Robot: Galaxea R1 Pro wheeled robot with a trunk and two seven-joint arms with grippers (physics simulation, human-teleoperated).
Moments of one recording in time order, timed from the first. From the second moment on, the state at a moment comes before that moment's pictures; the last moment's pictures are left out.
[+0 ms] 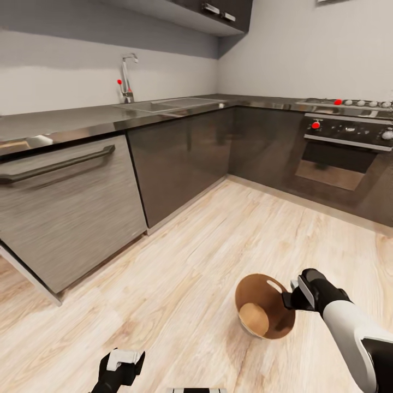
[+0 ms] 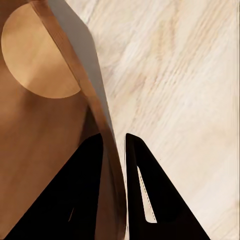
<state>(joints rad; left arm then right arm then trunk) -0.06 0.02 -0.01 -0.96 -0.01 -0.08 -0.12 -0.89 -0.20 -0.12 -0.37 0.13 0.92 0.14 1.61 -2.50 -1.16</state>
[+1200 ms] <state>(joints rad) -0.06 0.02 -0.01 -0.96 -0.01 -0.05 -0.12 -0.83 -0.20 -0.12 -0.38 0.13 0.70 0.23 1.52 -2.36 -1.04</state>
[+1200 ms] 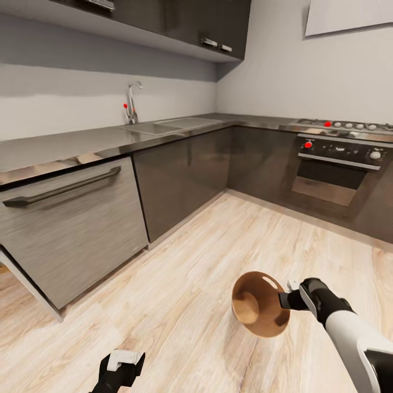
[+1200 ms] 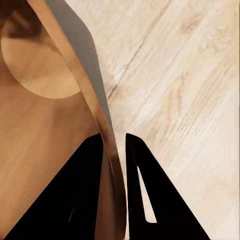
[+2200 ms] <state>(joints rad) -0.07 0.02 -0.01 -0.94 -0.02 -0.06 -0.12 -0.62 -0.23 -0.12 -0.38 0.13 0.27 0.34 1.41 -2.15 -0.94</state>
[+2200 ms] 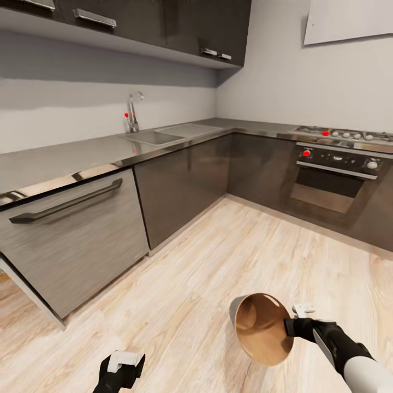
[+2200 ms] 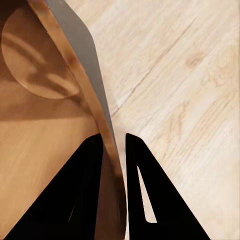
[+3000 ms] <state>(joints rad) -0.07 0.02 -0.01 -0.94 -0.02 -0.06 -0.12 -0.55 -0.27 -0.13 -0.38 0.12 0.13 0.44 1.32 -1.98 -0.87</state>
